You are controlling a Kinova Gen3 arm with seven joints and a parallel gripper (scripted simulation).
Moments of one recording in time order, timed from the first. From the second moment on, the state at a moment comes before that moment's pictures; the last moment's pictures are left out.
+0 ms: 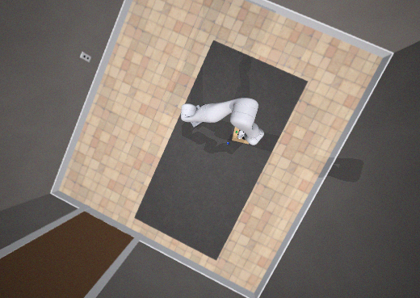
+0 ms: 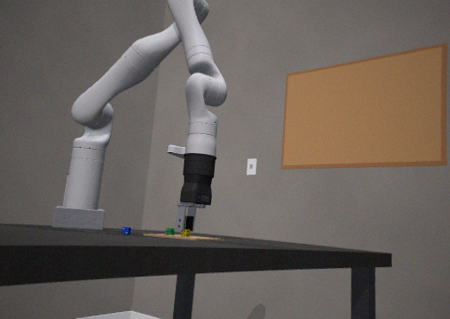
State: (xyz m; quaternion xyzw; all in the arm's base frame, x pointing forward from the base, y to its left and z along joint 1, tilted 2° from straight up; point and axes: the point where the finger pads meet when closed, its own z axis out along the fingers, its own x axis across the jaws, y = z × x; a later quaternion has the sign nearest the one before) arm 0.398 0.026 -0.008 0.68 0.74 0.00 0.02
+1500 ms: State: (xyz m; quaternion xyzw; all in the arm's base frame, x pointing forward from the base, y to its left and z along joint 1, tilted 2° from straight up) arm 0.400 0.028 0.071 0.67 0.74 0.00 0.02
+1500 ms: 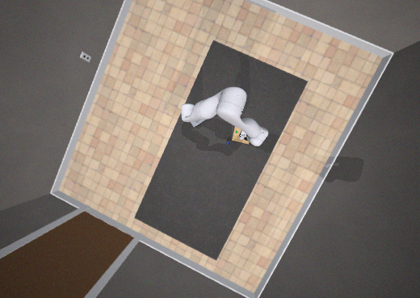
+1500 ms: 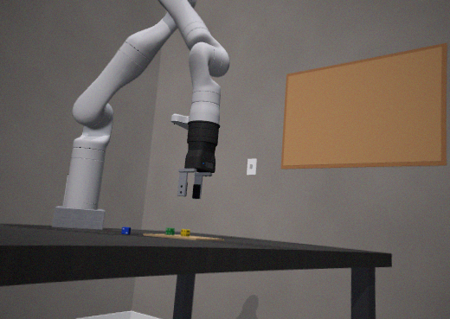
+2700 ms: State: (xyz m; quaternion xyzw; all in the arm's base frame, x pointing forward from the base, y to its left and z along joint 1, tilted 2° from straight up) arm 0.326 -0.084 0.050 0.47 0.88 0.00 0.02
